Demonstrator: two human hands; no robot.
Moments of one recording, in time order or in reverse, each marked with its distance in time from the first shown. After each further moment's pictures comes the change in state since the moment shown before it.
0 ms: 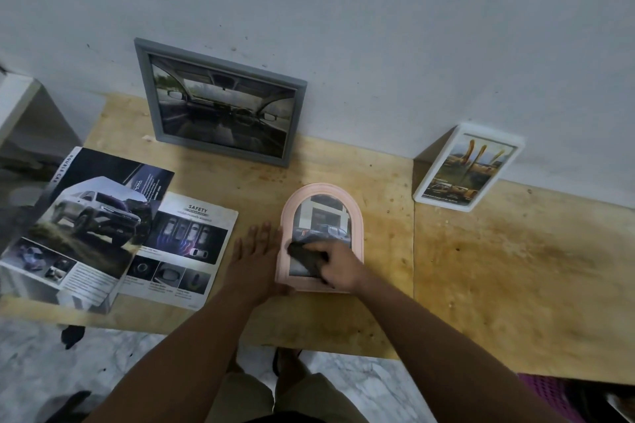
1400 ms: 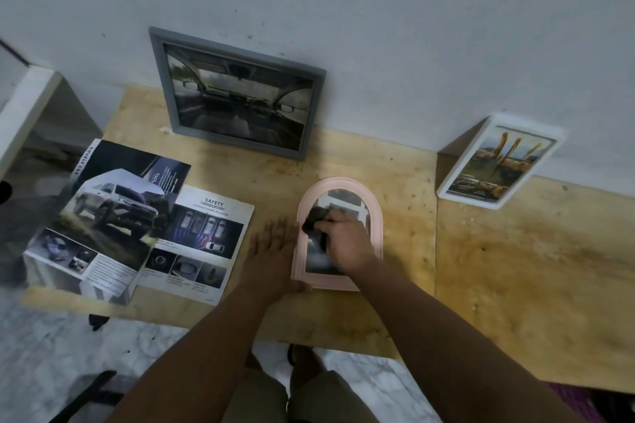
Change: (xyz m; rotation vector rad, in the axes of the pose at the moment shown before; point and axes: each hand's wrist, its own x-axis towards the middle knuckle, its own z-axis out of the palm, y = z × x) left_hand 0.002 -0.002 0.003 -0.010 0.013 -0.006; right_hand 0.047 -0.005 0.000 -0.489 0.115 -0.065
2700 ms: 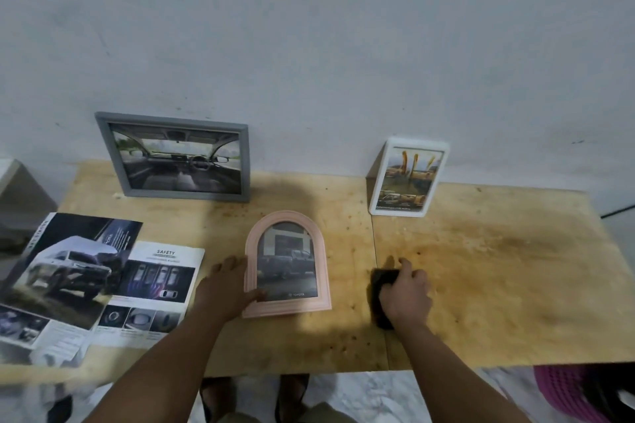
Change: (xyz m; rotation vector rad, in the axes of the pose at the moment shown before) left_hand 0.004 0.017 -0.028 0.047 0.099 -0.060; right_hand -0.176 0.124 -0.016 0.293 0.286 0.965
